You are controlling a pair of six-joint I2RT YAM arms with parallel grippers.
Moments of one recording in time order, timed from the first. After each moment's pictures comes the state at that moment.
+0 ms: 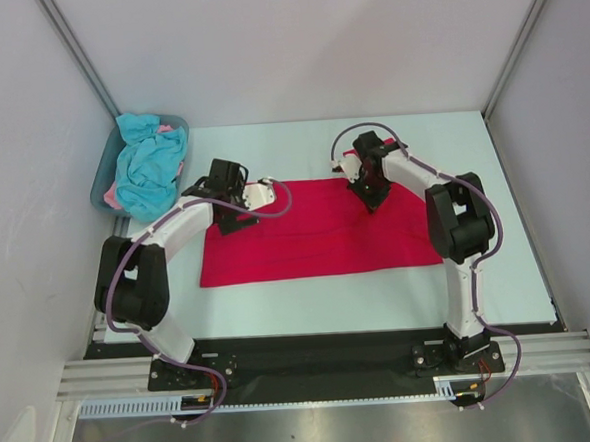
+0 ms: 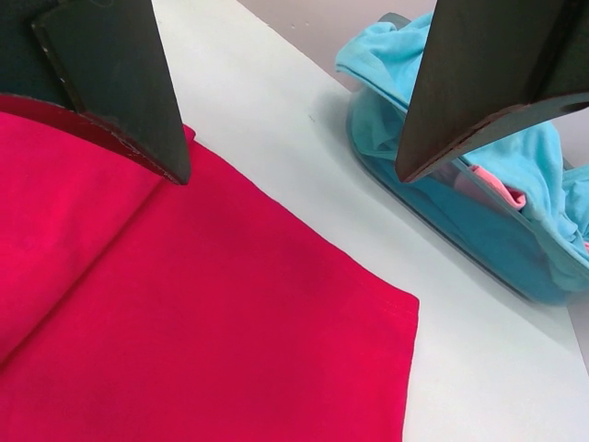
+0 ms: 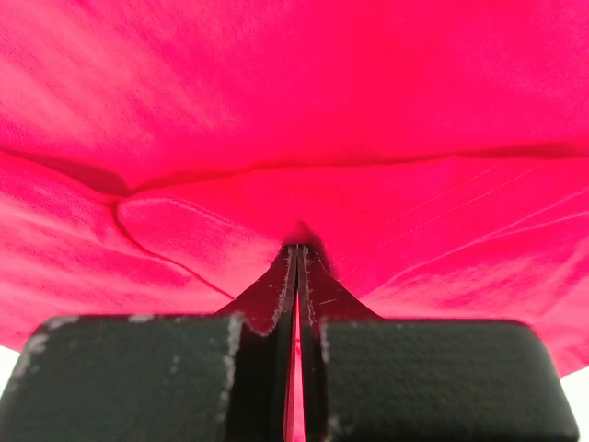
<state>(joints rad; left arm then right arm) -0.33 1.66 1.14 -0.45 -0.14 1.01 0.35 2.10 1.64 -0.82 -0.08 -0.44</state>
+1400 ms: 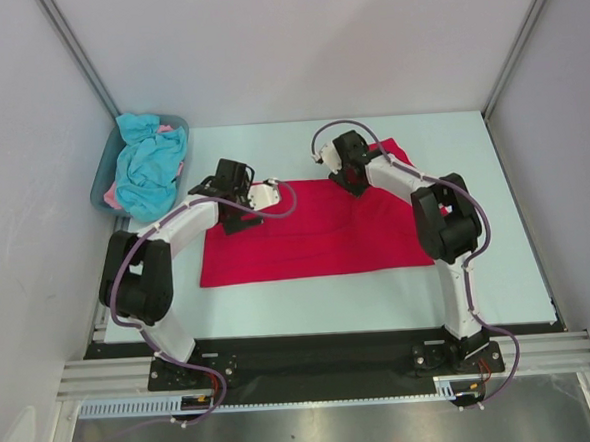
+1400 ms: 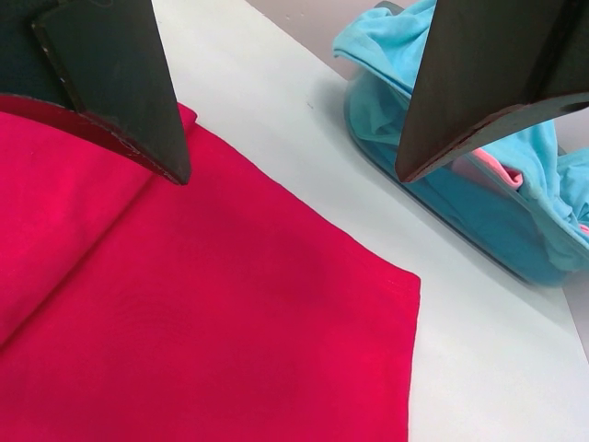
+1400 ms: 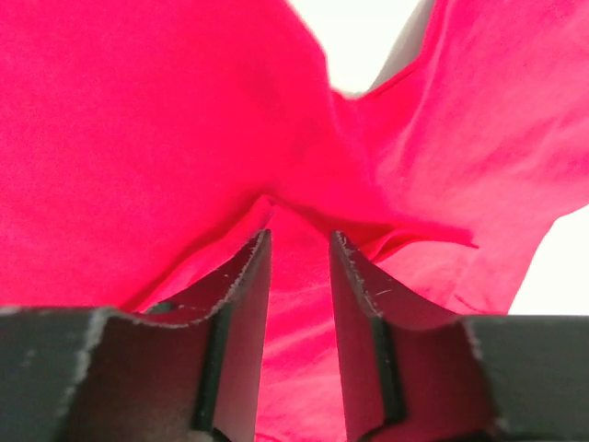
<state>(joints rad) -0.35 1.70 1.16 -0.44 -0.15 1.01 0.44 2.15 1.67 -0.51 0.16 -0.50</state>
